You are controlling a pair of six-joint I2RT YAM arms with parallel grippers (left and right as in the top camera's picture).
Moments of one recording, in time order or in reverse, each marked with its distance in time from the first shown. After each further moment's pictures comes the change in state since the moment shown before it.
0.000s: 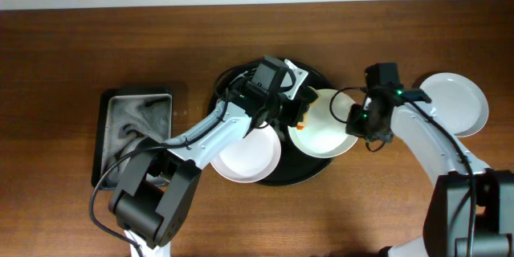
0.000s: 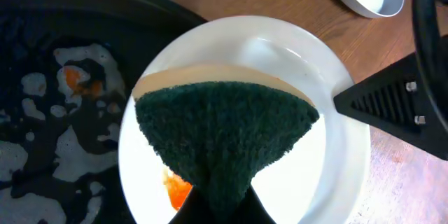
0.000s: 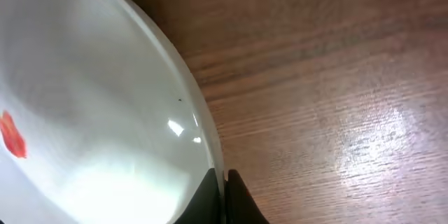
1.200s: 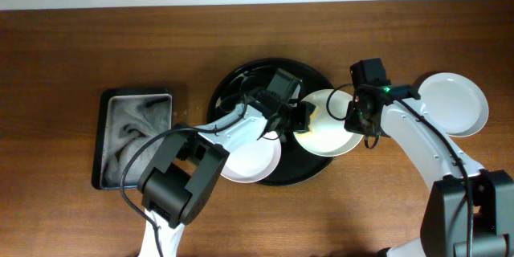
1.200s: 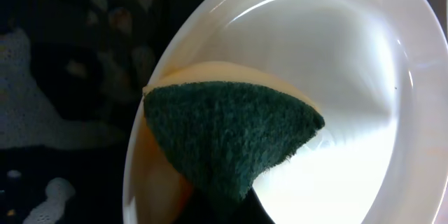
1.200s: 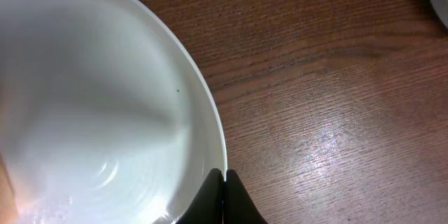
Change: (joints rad) left arm -0.044 0.185 0.035 0.018 -0.055 -0.421; right arm 0.079 -0.002 0.049 -0.054 0.222 0.029
